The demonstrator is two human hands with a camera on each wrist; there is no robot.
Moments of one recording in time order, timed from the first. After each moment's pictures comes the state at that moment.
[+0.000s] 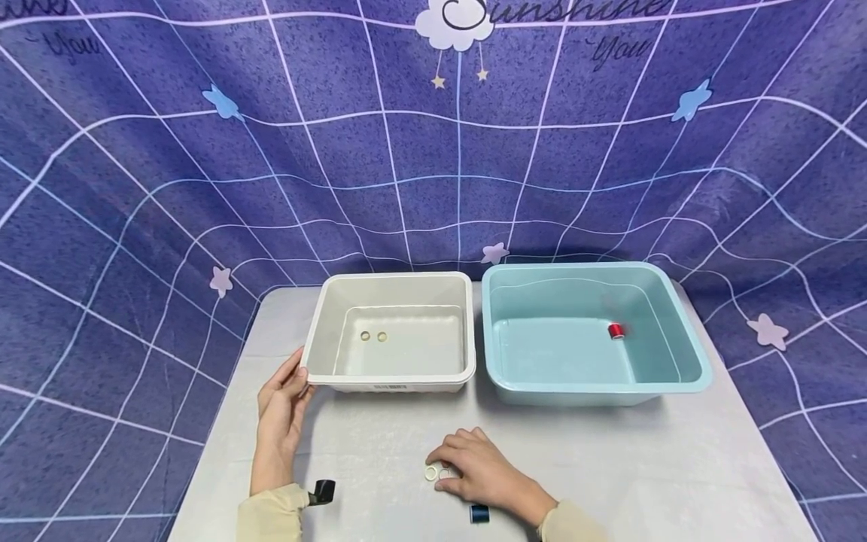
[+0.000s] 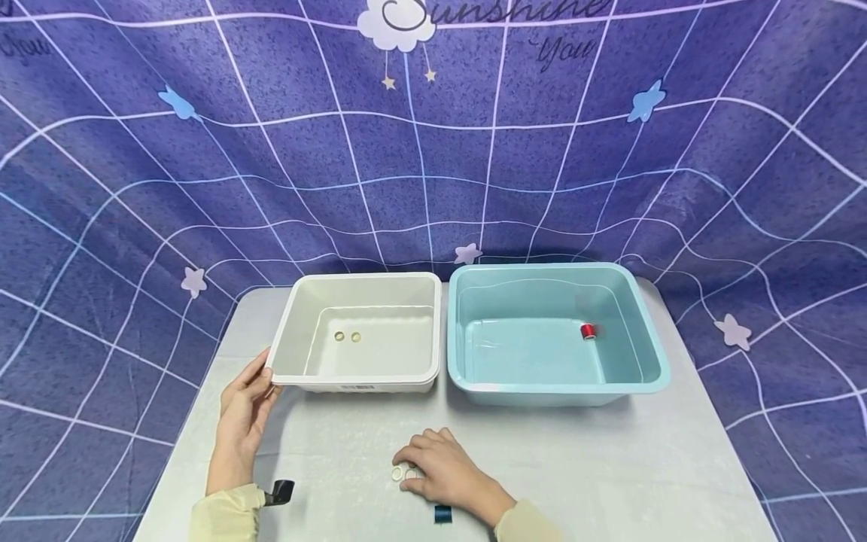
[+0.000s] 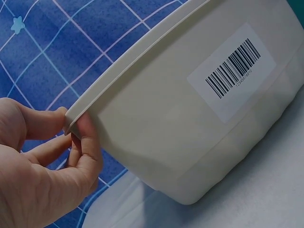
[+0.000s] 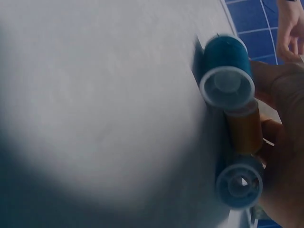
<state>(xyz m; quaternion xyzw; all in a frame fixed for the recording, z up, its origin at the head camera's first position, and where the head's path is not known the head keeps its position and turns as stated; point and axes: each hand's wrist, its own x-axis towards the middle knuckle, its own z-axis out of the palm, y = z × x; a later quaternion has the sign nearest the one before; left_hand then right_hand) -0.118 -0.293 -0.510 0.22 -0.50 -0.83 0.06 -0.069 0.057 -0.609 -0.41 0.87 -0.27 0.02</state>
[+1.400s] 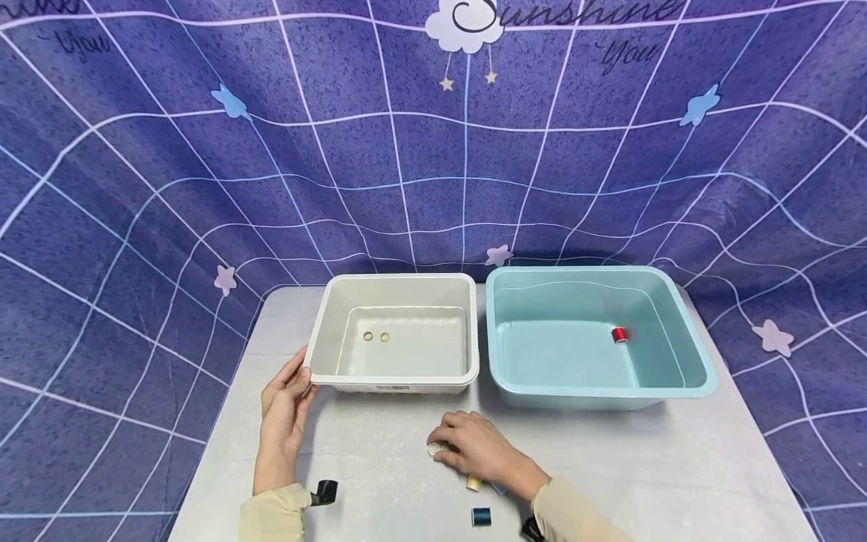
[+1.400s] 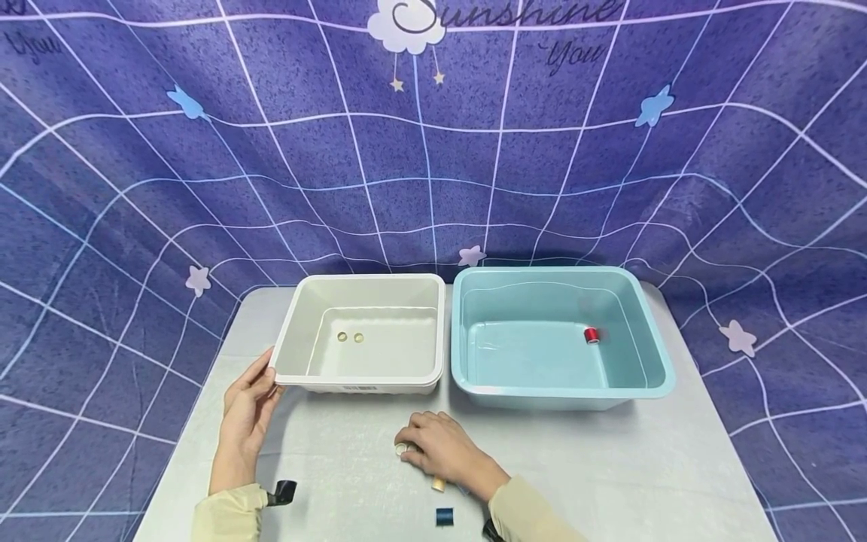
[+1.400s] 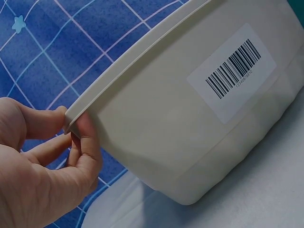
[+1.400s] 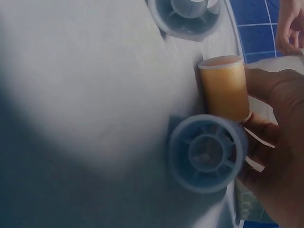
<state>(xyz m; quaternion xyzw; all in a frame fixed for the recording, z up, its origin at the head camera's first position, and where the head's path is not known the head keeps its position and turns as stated) -0.118 -0.294 -0.511 0.22 -0.51 -0.83 0.06 -0.102 0.049 -0.595 -0.40 0.88 -0.25 0.05</state>
